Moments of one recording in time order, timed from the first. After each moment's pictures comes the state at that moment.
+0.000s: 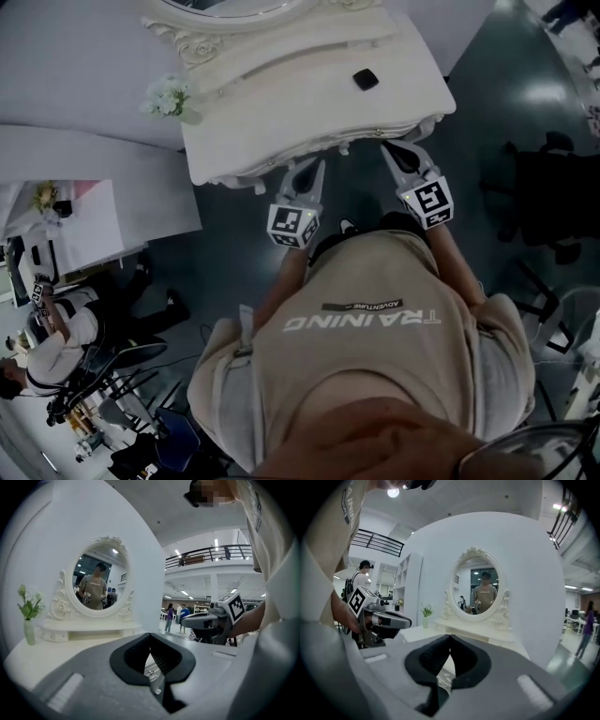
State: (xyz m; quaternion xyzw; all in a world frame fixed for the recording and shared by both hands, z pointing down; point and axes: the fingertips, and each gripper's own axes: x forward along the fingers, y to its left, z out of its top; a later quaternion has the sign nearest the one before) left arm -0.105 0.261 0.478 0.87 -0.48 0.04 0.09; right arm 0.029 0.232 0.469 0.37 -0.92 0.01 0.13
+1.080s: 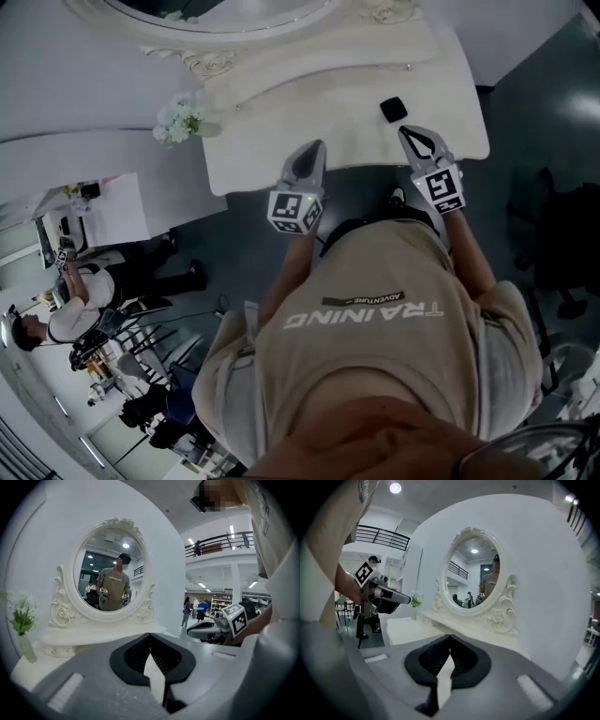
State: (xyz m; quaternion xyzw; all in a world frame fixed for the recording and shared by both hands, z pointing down) left arm -0.112 0.049 0.481 0.81 -0.56 0.09 0.12; right arm 0.051 0.003 0.521 0.30 -0.94 0.00 0.16
